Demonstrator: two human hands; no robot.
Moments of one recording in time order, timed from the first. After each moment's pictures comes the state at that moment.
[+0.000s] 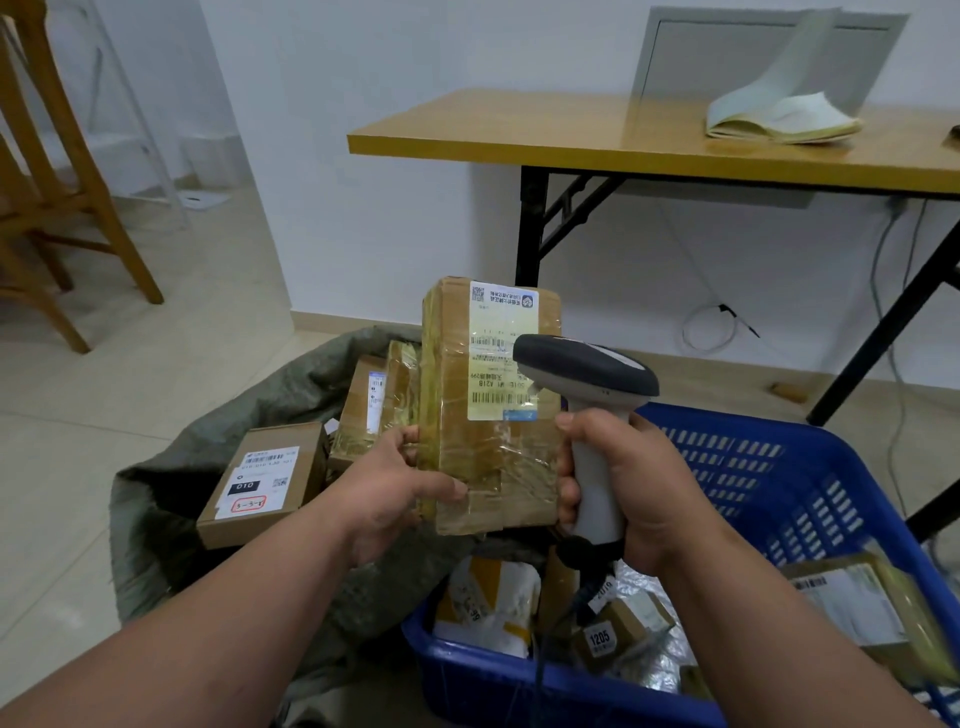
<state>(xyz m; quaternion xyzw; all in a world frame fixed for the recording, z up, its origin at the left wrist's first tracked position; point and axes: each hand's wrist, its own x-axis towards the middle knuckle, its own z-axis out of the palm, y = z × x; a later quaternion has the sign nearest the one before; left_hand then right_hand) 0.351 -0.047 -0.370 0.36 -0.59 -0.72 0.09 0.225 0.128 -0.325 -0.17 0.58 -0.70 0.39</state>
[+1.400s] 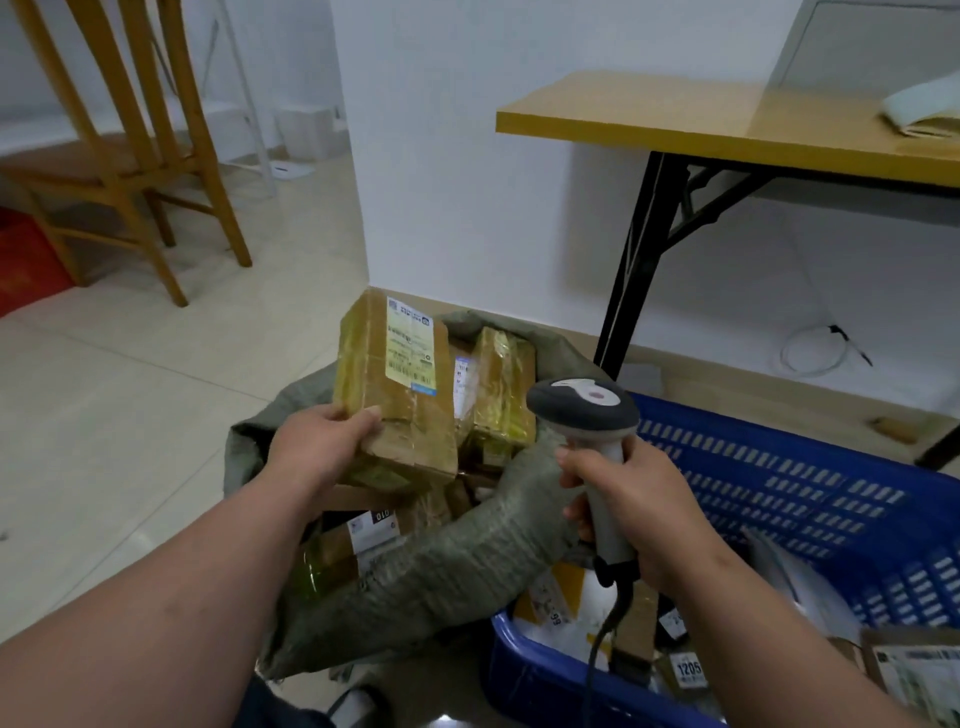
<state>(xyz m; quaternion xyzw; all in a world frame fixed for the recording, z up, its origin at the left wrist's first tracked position) 0.444 -0.169 -0.398 0.58 -0.60 -0.49 0.25 0.266 0.052 -0.362 -0.23 0.73 -0.55 0.33</state>
